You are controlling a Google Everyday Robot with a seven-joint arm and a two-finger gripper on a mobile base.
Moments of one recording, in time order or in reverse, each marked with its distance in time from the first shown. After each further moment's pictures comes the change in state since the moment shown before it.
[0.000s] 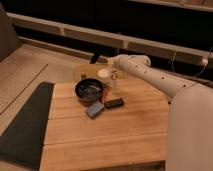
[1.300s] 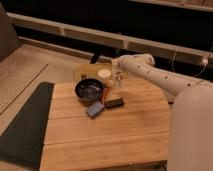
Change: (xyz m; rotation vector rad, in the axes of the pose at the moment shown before) arm -0.001 -0.023 -0.021 0.057 0.015 -0.033
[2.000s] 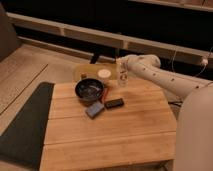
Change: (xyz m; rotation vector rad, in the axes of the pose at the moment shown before) arm -0.012 -0.018 -0.028 0.020 -0.123 -0.012
